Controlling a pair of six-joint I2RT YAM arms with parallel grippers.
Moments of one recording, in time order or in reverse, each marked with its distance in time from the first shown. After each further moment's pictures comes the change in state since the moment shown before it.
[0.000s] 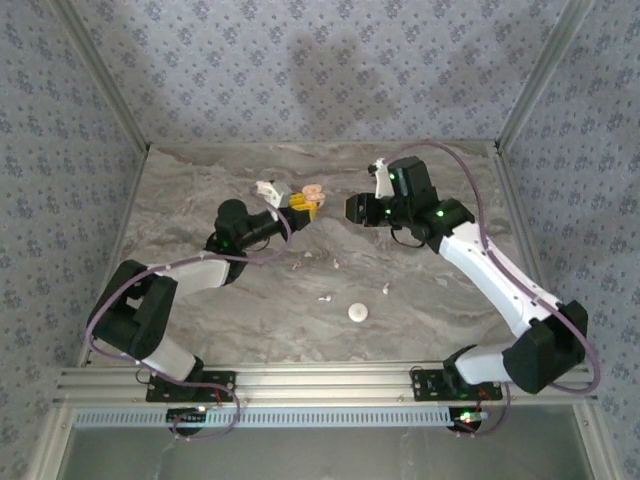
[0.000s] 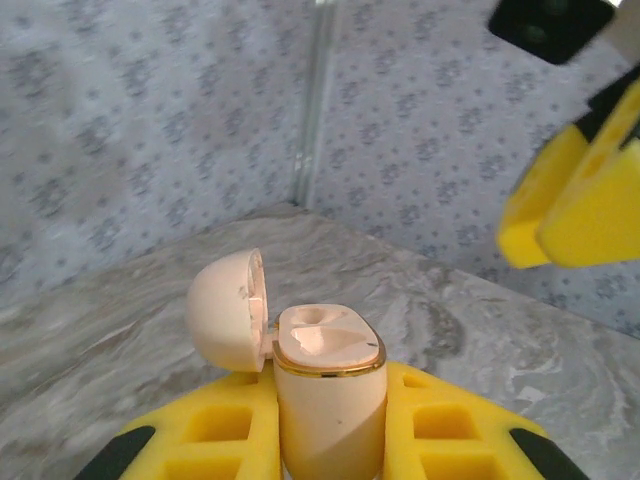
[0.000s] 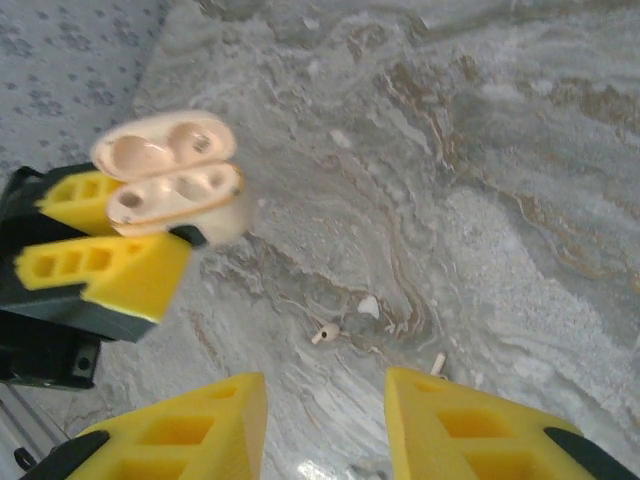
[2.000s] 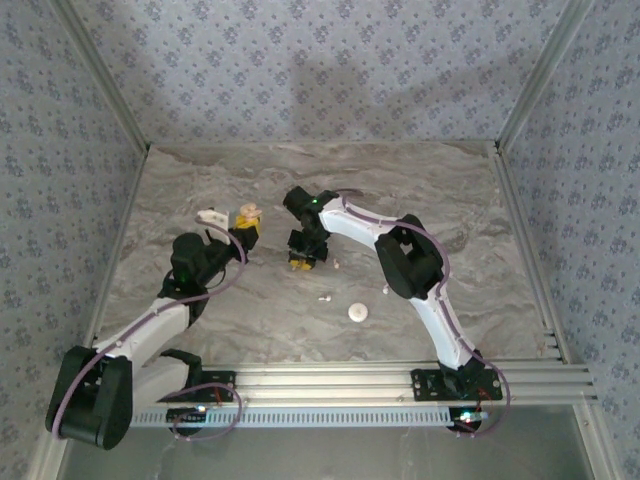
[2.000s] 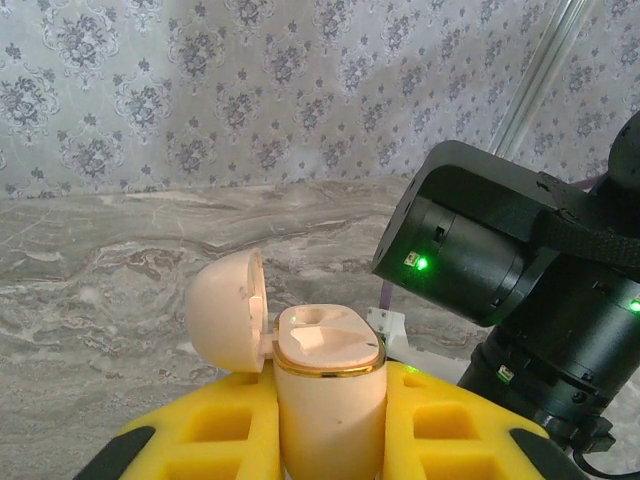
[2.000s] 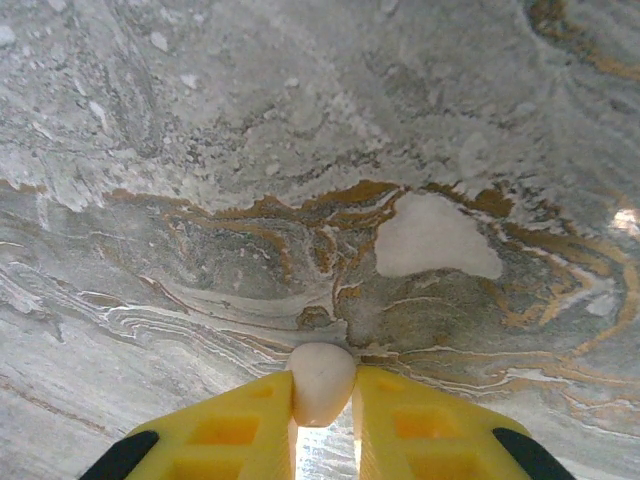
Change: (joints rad) left arm 0.160 -0.472 -0.304 -0.306 -0.247 -0.011; right arm 0.245 0.907 0.557 -0.333 -0.054 0.504
